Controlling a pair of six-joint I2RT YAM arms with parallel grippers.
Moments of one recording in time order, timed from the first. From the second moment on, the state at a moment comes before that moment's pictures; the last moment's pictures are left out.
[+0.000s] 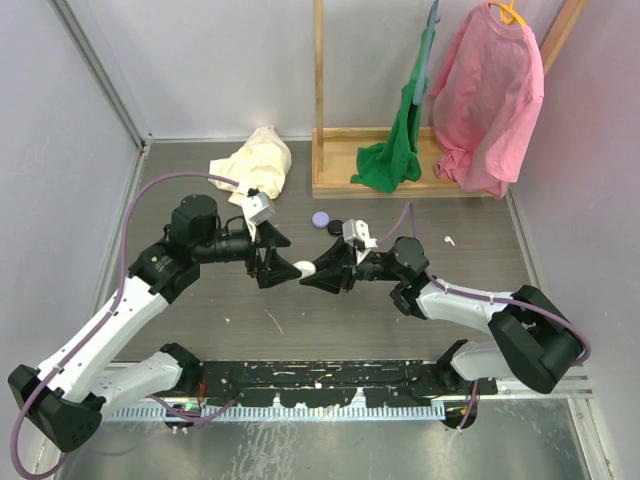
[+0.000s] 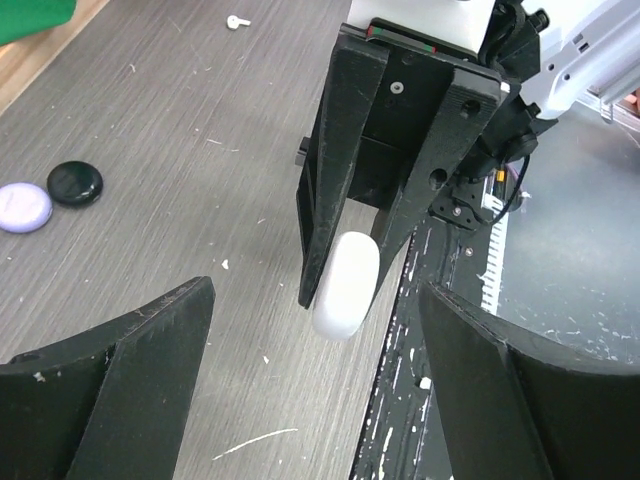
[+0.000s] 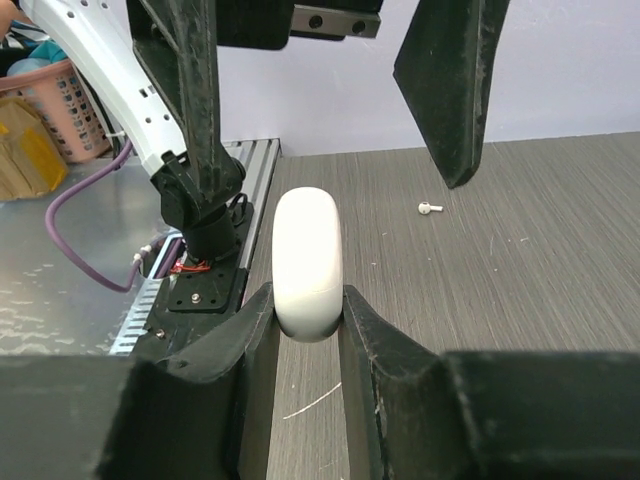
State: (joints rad) left arm -0.58 0.96 0.99 -0.37 0.70 -0.03; right arm 0.72 1.31 0.48 1.10 -0.87 0.27
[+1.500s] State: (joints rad) left arm -0.58 1.01 0.99 -0.39 0.54 -0.11; right arm 0.73 1.33 0.46 1.15 -0.89 0.29
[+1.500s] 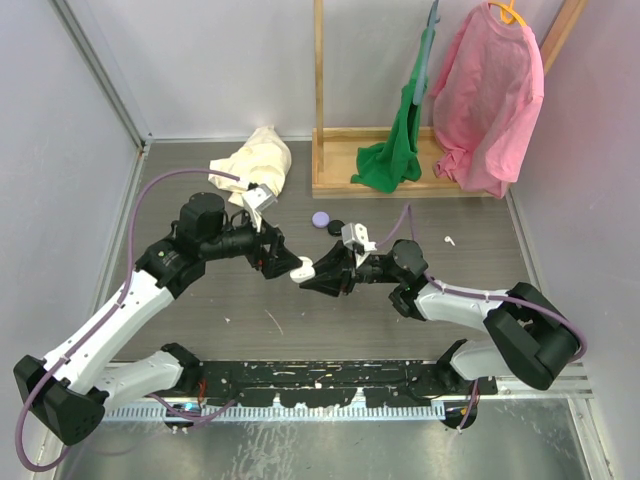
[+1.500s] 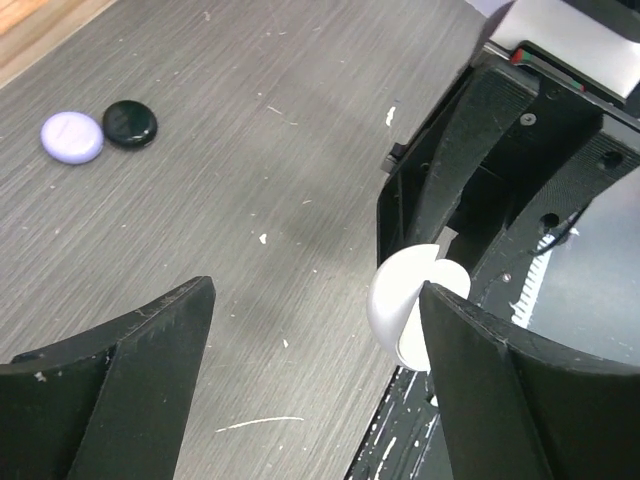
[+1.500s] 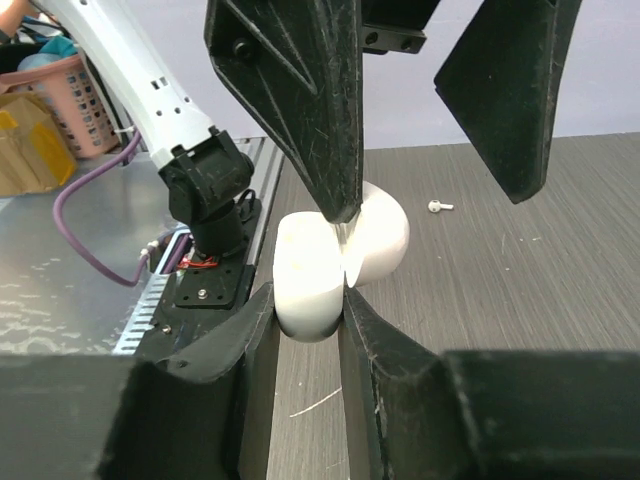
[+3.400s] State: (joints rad) left arm 0.23 1.40 0.82 -0.52 -0.20 -0.76; right arm 0.73 1.32 0.25 1.16 -0.35 0.07
